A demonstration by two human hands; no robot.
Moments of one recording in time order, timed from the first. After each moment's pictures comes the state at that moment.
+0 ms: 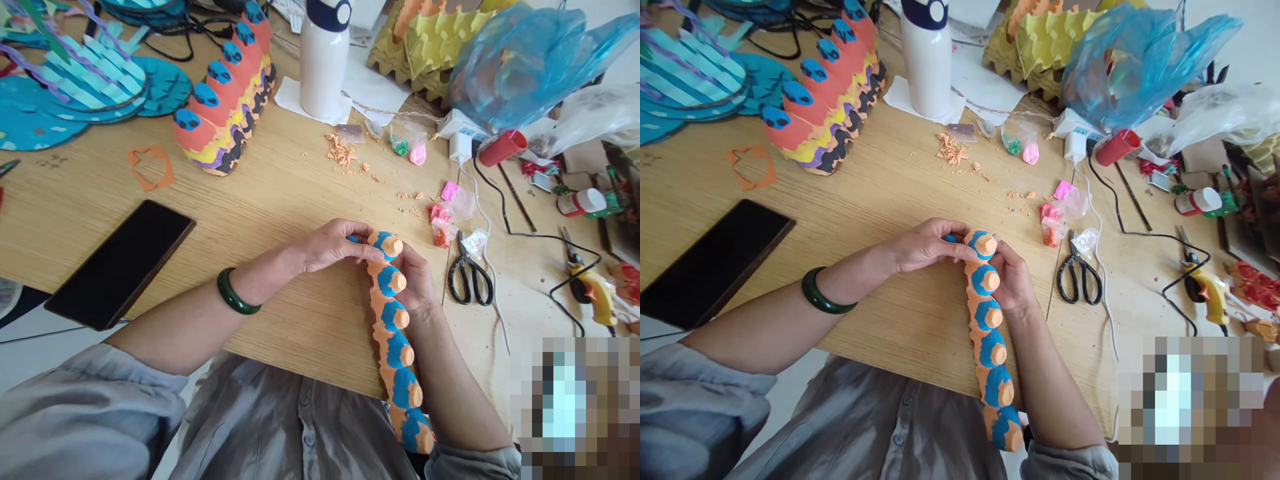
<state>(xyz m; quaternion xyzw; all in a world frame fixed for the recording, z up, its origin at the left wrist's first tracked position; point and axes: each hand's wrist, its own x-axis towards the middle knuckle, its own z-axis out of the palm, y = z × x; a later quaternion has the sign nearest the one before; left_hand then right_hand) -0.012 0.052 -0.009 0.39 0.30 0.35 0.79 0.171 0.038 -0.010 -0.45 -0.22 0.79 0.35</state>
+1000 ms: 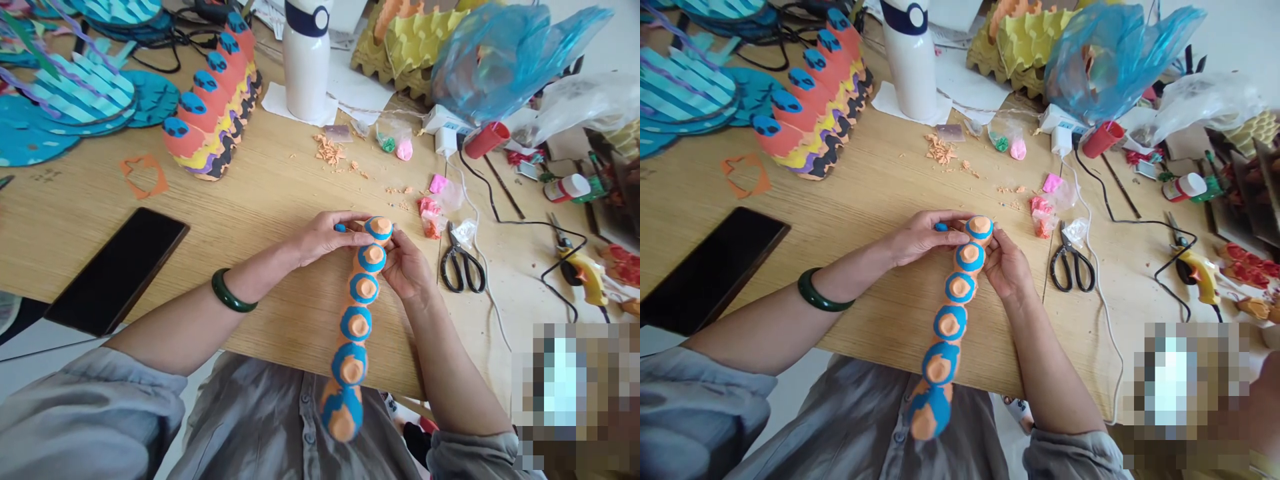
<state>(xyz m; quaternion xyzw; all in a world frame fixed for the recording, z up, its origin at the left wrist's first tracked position) -0.011 0.054 -0.024 0.43 0.35 0.40 0.73 0.175 0.044 -0.016 -0.46 -0.19 0.74 0.45</state>
